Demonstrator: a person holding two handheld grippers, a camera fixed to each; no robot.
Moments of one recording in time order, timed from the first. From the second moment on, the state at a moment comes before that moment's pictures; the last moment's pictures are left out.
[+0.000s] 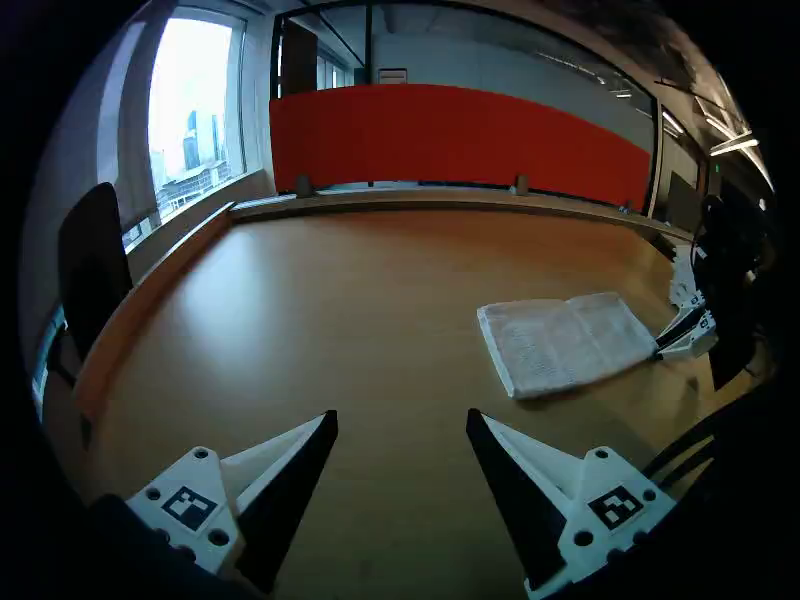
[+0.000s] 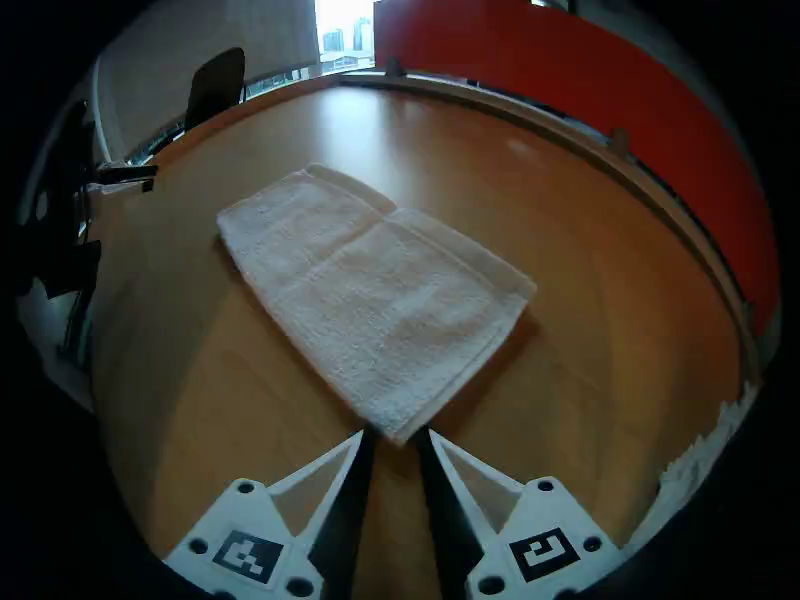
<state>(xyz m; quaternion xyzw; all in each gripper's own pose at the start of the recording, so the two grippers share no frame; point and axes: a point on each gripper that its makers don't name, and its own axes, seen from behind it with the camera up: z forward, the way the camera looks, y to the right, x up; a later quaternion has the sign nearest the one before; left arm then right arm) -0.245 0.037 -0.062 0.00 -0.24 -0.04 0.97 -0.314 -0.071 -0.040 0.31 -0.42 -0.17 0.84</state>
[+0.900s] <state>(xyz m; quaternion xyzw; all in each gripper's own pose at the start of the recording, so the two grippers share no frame) -0.243 0.033 -0.057 0.00 -0.23 -0.04 0.97 -0.278 -0.065 -0.031 0.30 -0.38 -0.16 0.86</state>
